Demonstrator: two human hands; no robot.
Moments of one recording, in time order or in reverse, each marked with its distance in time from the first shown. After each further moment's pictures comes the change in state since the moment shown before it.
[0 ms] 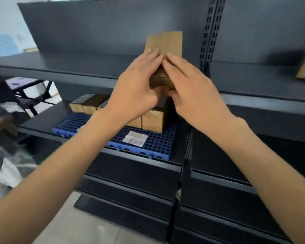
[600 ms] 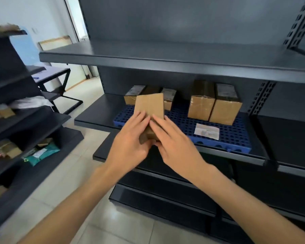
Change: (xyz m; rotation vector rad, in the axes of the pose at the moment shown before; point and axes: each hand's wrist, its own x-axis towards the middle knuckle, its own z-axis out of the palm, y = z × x) left_hand -0.211 -0.260 -0.128 -0.031 -0.146 -0.215; right_hand 0.018 -0.298 0.192 0.273 -0.198 0.018
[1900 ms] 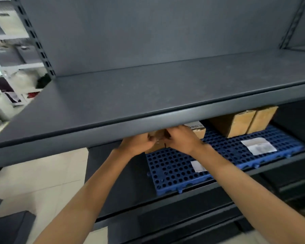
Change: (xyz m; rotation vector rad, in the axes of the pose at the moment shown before) left_hand 0.299 -0.341 0.069 -0.102 -0.482 0.434; right_hand 0.296 0.085 0.198 -0.238 -0.087 0.498
